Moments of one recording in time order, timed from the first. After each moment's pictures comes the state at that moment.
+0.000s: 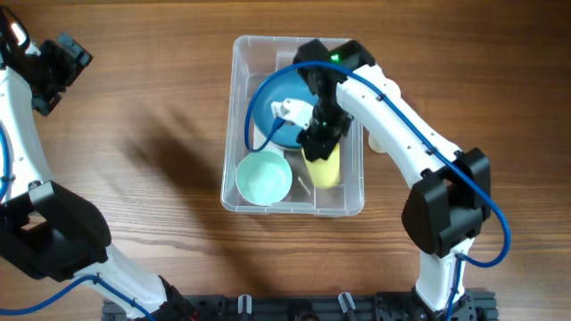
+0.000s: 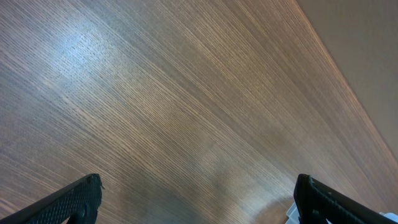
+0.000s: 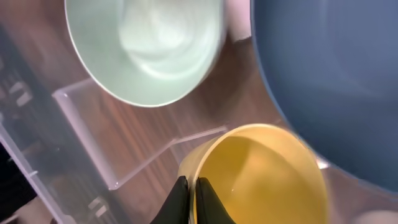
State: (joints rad) left arm 0.45 1.92 1.88 -1.05 0.20 -0.42; right arm 0.52 2.05 1.86 -1.48 -0.28 -0.57
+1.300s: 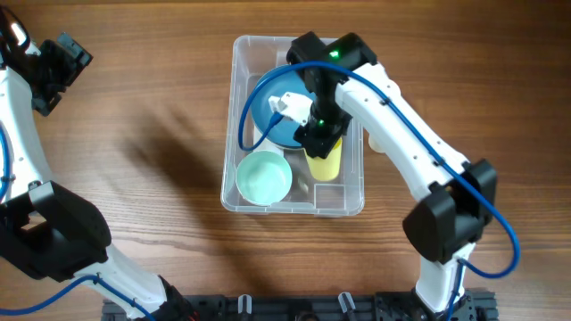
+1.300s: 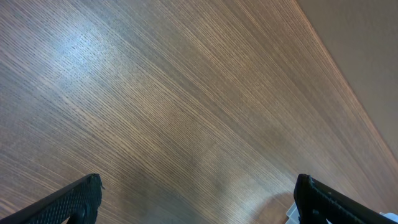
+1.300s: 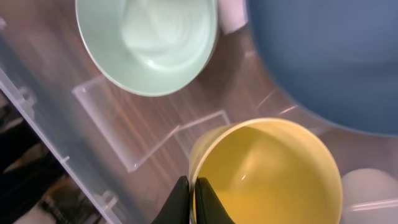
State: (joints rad) left arm 0.45 1.92 1.88 -1.05 0.20 -0.42; right arm 0.56 2.01 1.94 -1.55 -0.22 -0.47
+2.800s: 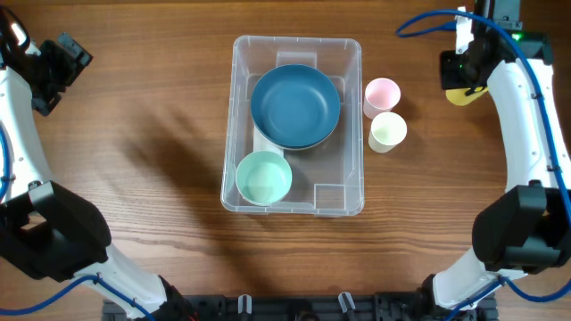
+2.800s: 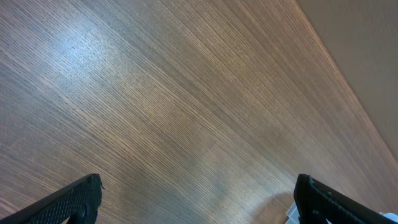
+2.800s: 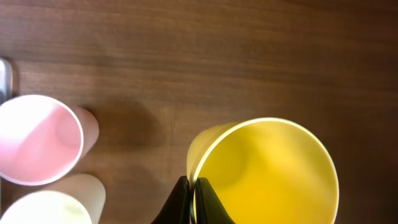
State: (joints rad) left arm 0.45 1.92 1.88 -1.05 0.20 -0.42; right arm -0.09 1.83 1.70 -0.99 0.13 -0.17
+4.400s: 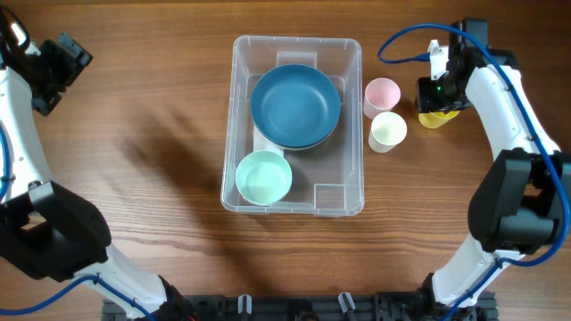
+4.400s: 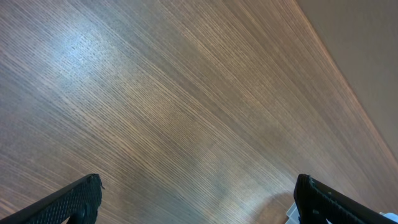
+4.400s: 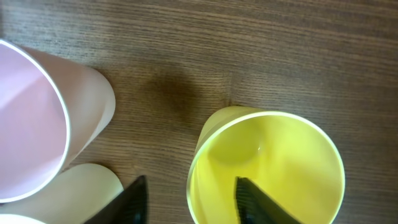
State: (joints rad) left arm 0.45 1.92 1.88 -1.05 0.20 -0.42; right arm -0.09 1.95 1.54 -0.90 0.00 -0.17
